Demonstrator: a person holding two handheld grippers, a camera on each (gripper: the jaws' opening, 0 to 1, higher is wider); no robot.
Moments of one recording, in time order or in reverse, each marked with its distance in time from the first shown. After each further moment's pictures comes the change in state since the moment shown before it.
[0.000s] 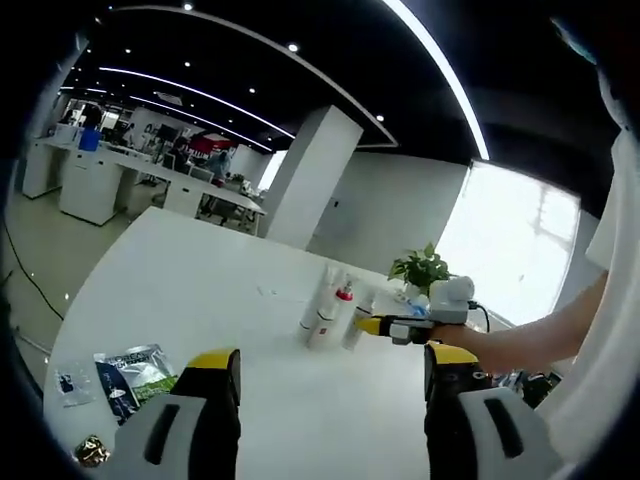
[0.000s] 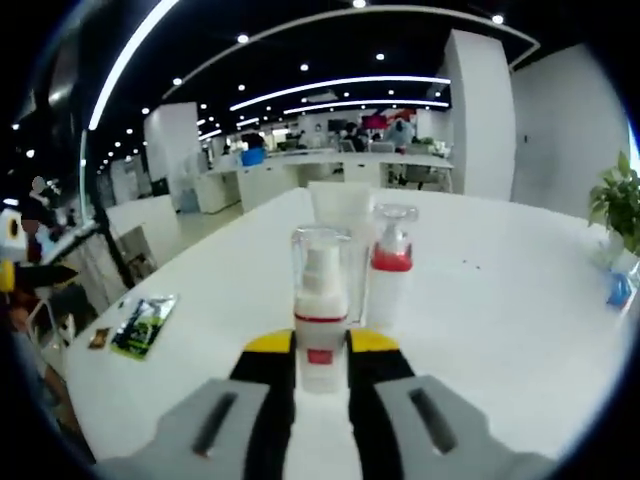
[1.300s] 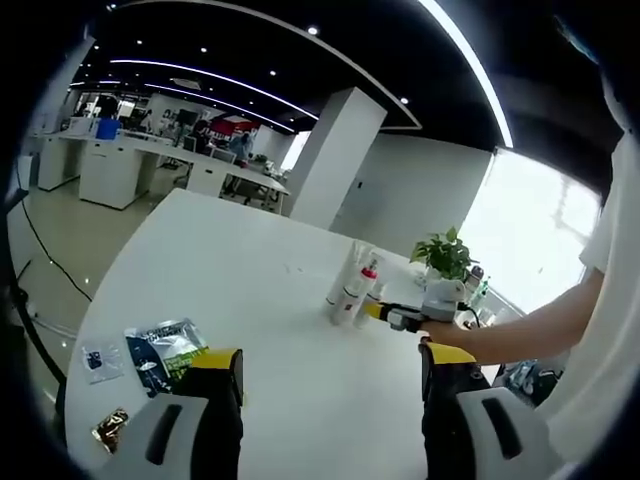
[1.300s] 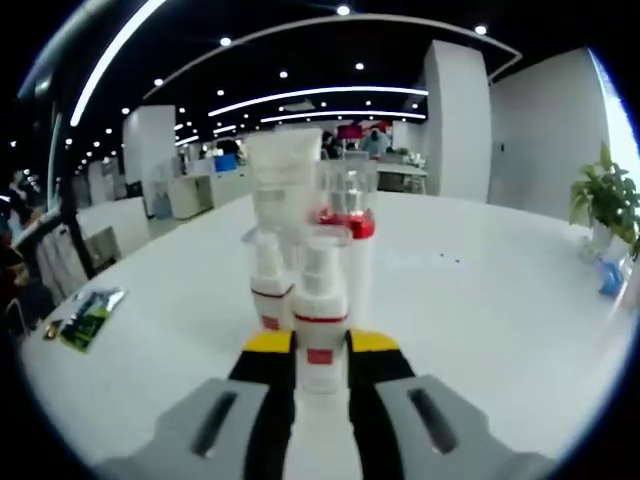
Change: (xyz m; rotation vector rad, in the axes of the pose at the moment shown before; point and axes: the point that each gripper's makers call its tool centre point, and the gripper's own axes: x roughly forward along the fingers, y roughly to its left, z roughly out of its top) left arm -0.024 0.021 -0.014 -0.029 0.080 0.105; right arm 0.036 -0.037 -0.029 -0.013 -0.046 -0.115
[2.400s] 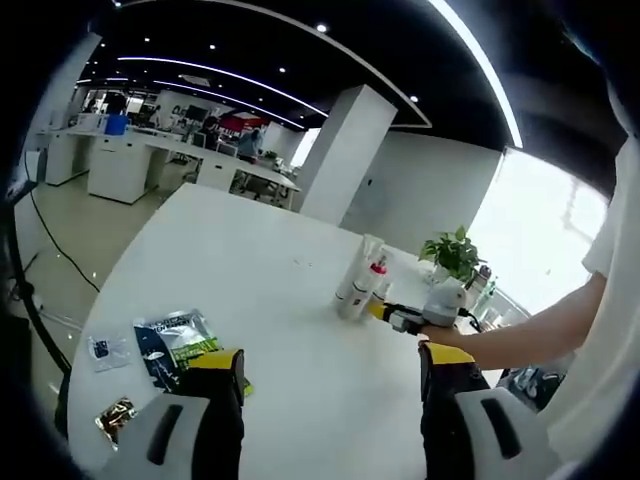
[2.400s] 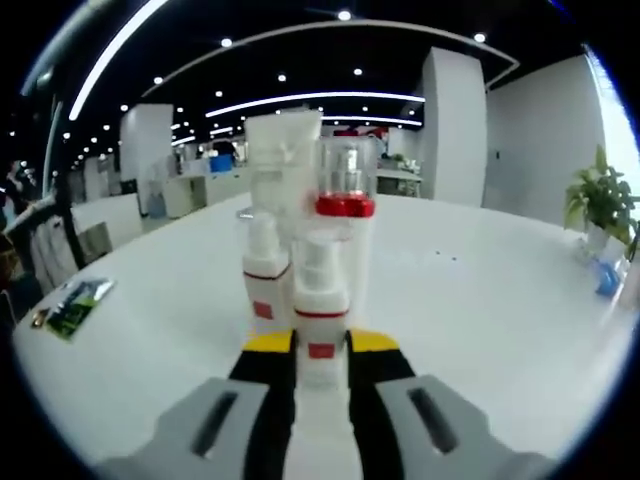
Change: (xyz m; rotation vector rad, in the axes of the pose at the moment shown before) left arm -0.003 0.007 -0.006 -0.020 0.011 0.040; right arm 0.003 0.002 -0.015 -0.042 0.014 -0.045
